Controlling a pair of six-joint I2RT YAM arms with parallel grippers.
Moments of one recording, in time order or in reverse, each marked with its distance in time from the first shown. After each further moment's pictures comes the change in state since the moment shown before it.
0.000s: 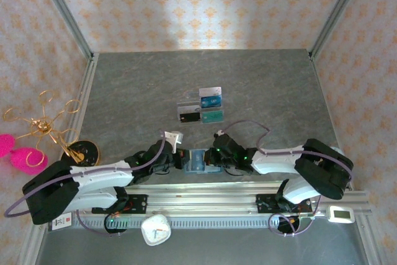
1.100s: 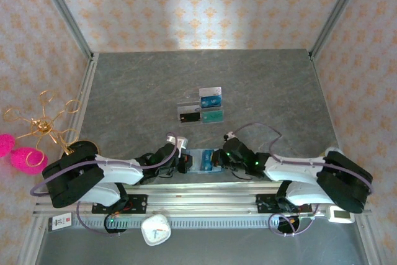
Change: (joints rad) left arm -0.023 0.201 -0.037 0.152 0.012 -0.019; right arm 0.000 -0.245 -0.110 -0.082 0.075 0.052
